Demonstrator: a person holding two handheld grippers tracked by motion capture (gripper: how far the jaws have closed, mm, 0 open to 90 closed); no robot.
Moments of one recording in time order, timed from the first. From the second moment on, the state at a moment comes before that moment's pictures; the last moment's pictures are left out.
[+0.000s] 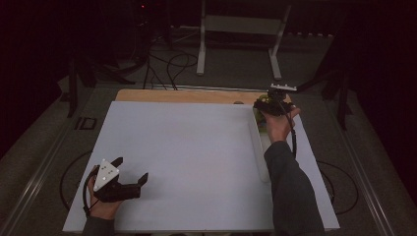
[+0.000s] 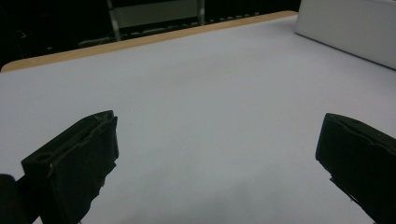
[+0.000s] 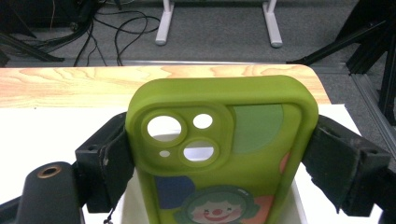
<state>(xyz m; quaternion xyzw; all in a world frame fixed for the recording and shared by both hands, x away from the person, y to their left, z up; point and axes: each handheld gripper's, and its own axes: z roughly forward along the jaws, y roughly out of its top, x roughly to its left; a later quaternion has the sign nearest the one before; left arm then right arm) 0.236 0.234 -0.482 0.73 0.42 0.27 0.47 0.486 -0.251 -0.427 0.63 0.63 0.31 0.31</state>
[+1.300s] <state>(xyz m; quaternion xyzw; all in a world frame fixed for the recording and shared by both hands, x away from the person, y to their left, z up) 0.236 0.234 -0.482 0.73 0.42 0.27 0.47 0.487 -0.253 -0.425 0.63 0.63 0.34 0.30</state>
